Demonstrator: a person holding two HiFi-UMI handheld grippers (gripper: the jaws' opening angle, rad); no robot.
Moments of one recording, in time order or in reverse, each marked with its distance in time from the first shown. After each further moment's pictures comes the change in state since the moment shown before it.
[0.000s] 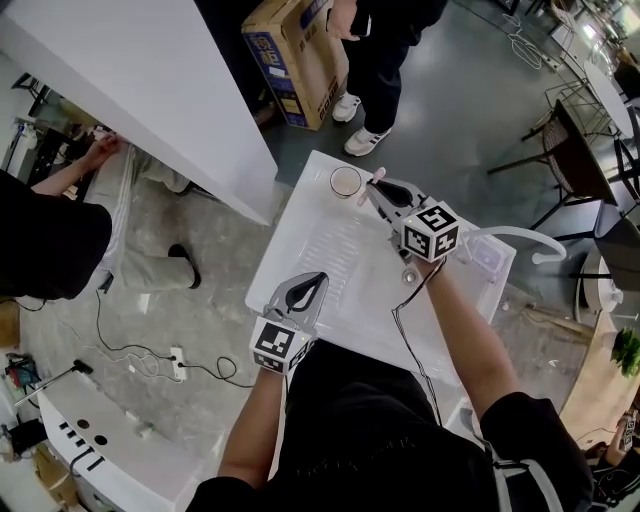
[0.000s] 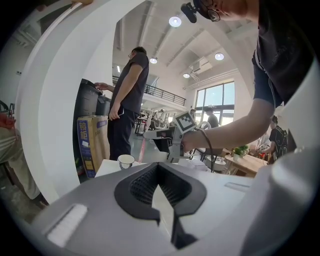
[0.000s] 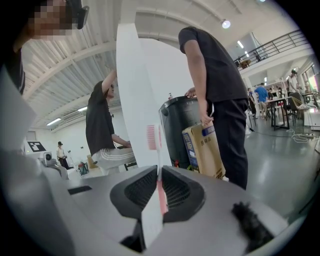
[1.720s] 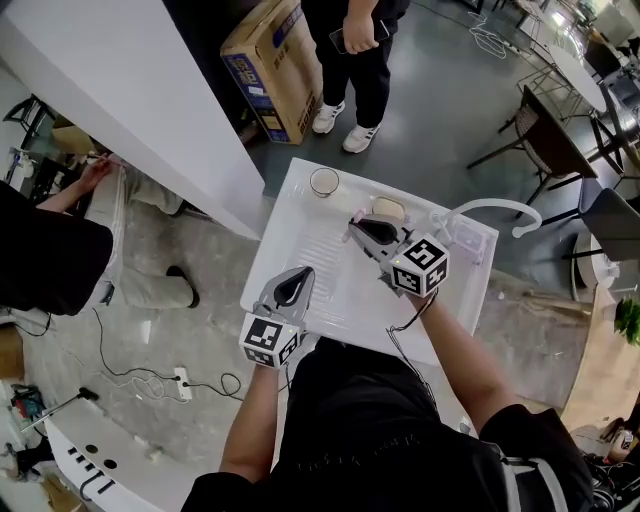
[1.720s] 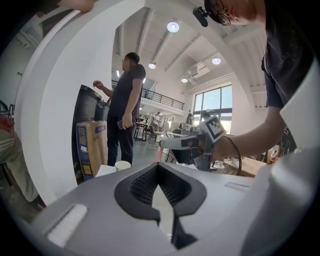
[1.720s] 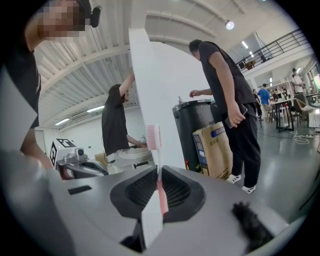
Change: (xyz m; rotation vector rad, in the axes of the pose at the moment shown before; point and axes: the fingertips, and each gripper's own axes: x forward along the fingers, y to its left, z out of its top) left arm -0.014 -0.016 0.019 0.014 -0.056 -0.010; right arm -0.075 0.090 -0.010 -0.024 -0.015 0.064
